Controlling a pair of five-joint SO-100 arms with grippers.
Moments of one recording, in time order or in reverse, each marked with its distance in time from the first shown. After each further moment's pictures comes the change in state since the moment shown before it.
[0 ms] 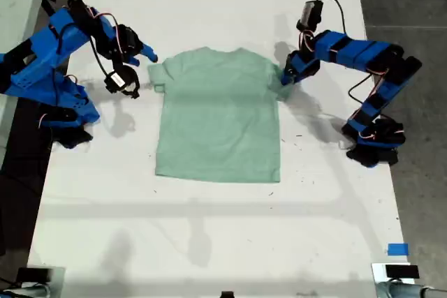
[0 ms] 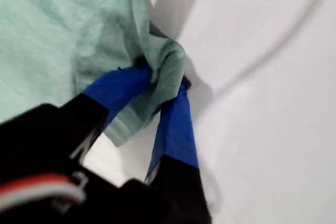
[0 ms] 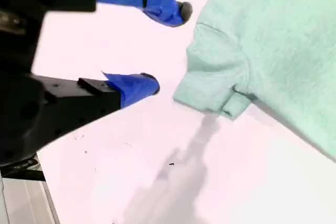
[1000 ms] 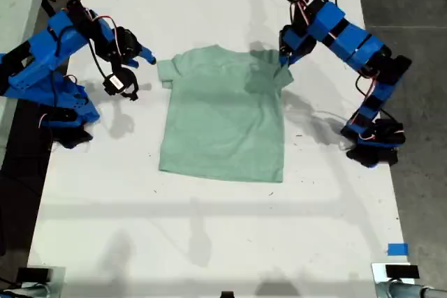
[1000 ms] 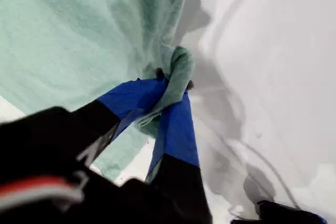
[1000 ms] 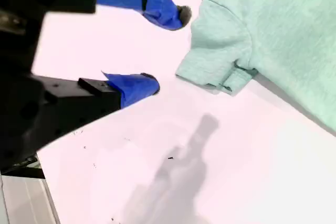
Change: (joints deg) arm 0 0.0 2.4 3.3 -1.0 0.0; arm 1 -10.4 -4.8 -44.4 40.9 6.2
